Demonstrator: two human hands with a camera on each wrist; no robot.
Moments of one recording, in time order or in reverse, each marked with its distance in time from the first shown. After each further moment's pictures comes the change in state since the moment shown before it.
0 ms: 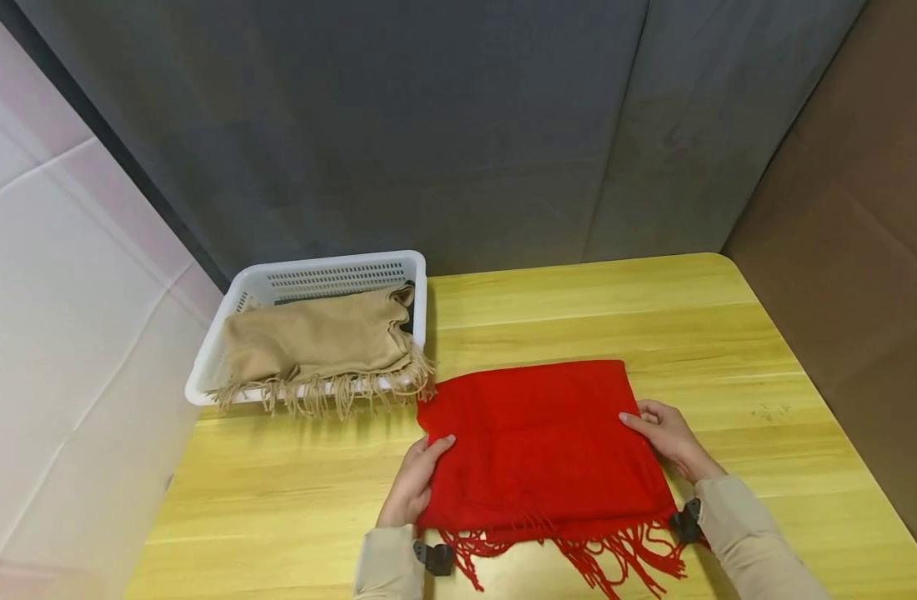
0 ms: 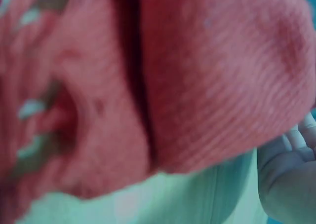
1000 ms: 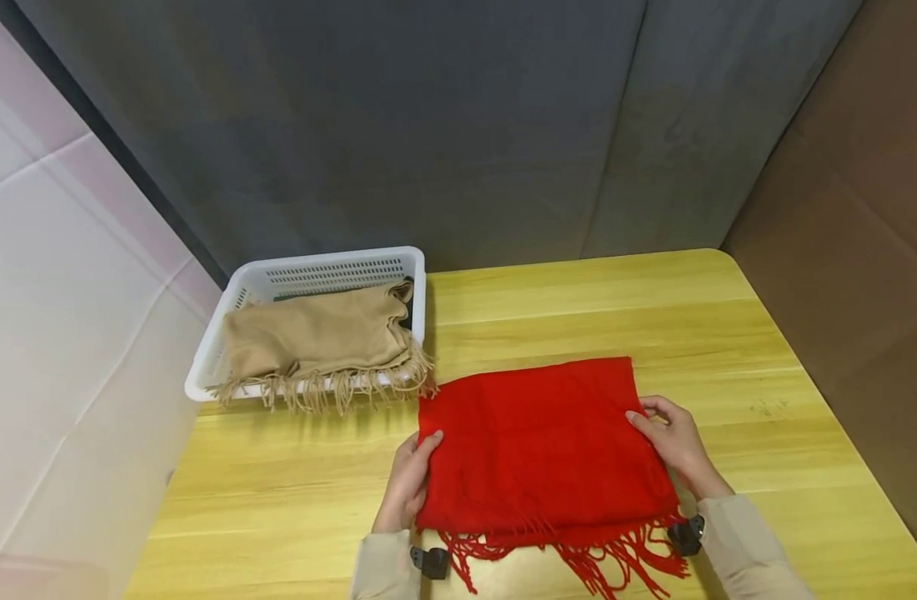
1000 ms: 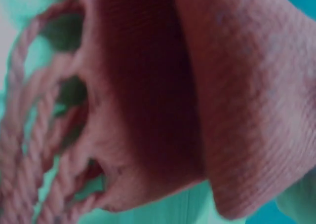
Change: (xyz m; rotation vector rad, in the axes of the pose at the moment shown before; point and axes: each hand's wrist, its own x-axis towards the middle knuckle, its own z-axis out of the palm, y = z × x) left_hand -0.008 0.001 -0.001 0.030 0.124 0.073; right_hand -0.027 -0.010 0.008 0.023 0.182 -0.140
